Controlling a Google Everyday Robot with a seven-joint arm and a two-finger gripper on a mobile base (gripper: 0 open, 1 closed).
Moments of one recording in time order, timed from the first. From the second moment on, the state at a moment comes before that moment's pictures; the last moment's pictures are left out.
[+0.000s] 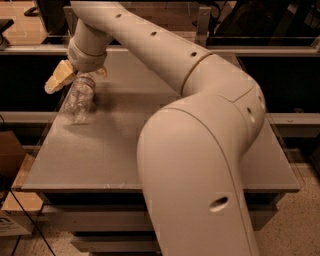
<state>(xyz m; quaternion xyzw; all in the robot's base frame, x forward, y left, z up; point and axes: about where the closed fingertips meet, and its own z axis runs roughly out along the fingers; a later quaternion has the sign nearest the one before) 0.694 0.239 0.860 -0.39 0.88 0.20 0.17</state>
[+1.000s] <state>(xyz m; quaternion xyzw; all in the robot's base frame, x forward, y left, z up) 0.671 0.220 0.837 -0.39 0.91 0.13 0.09</state>
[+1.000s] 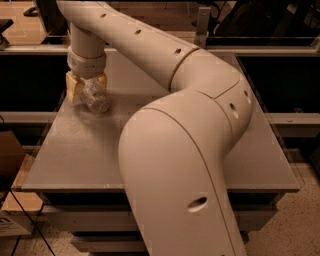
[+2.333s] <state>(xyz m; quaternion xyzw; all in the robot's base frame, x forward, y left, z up) 0.675 0.202 0.913 -0.47 0.82 0.18 0.27</state>
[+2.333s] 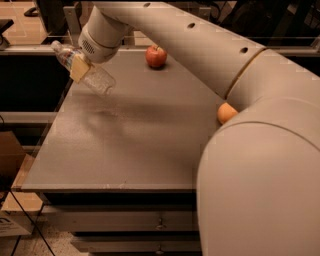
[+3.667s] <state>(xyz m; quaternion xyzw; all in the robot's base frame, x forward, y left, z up) 0.638 0.216 0.962 -0.65 0.66 0.14 0.36</state>
